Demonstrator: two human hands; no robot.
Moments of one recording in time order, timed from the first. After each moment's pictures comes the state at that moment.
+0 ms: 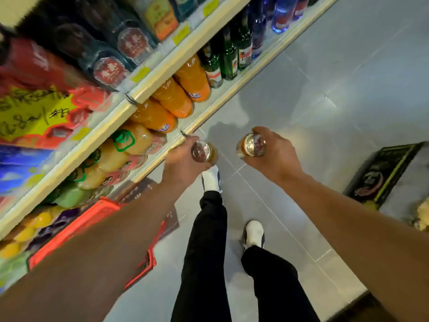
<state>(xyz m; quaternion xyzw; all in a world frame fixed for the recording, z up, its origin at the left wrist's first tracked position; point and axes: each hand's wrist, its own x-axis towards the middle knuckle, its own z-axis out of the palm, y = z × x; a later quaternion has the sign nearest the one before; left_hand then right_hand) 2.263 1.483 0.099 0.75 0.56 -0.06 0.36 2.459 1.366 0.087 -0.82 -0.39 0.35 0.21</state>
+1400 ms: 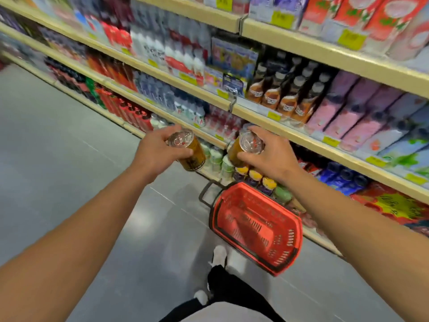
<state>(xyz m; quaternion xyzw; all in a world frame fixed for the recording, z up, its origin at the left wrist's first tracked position) 1.477 1.168 0.531 0.29 0.80 0.46 0.25 1.683 1.340 0.520 -0.35 -0.88 0.29 0.12</state>
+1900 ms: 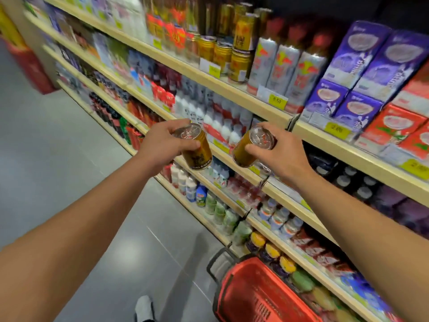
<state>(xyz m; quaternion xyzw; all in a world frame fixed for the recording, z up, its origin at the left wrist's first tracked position) 1.287 1.241 0.615 0.25 0.74 0.59 0.22 1.477 1.432 0.627 -0.26 -0.89 0.29 0.23</state>
